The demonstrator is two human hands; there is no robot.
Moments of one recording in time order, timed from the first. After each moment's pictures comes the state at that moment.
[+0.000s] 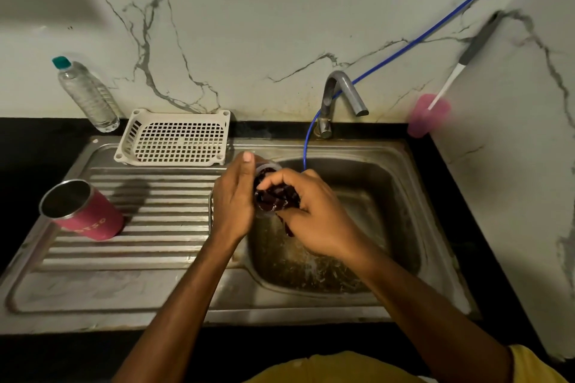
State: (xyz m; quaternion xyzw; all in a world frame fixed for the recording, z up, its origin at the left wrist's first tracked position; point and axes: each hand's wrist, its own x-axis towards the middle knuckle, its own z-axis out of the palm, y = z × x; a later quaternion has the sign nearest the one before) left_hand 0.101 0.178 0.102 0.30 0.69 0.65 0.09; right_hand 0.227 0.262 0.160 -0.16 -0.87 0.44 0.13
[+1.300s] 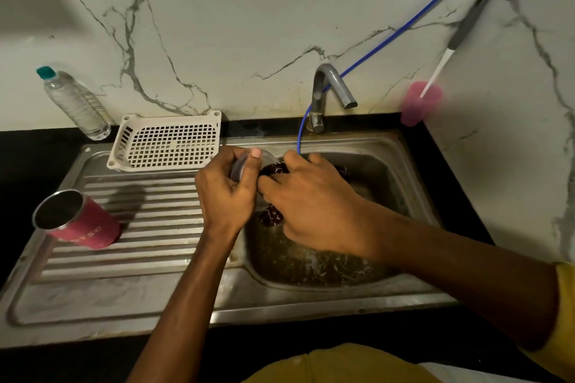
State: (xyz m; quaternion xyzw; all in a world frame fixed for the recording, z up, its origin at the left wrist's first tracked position) left_hand 0.099 0.184 0.116 0.35 0.73 0.59 -0.08; right_hand 0.226 0.273 0.193 0.00 -1.00 -0.04 0.01
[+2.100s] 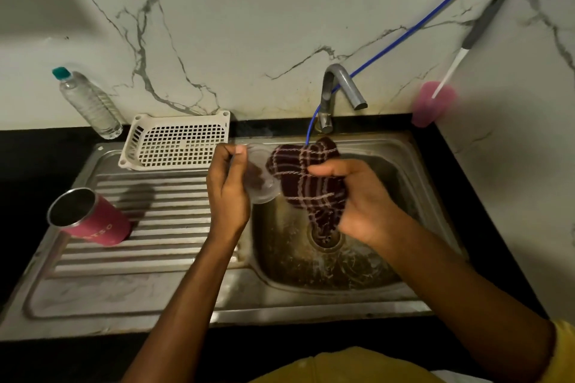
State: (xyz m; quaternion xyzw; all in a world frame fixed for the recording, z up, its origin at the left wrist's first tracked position) left_hand 0.096 0.187 0.110 0.27 0.63 0.73 0.07; right_hand 0.237 0.302 0.165 -0.26 -0.36 0.90 0.06
